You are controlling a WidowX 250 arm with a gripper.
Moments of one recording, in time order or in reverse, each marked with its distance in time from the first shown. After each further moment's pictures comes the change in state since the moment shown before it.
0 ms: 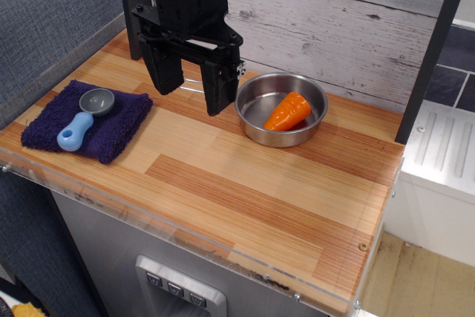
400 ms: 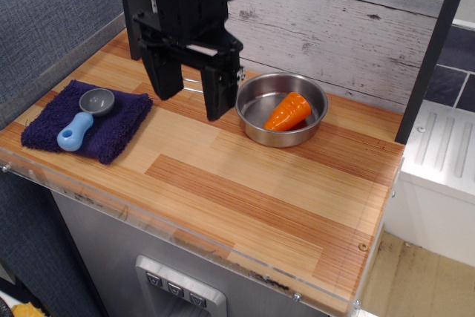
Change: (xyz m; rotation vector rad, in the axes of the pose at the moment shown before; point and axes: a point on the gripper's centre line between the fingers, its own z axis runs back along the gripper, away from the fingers) arm -0.003 0.001 -0.006 -0.004 0.024 0.007
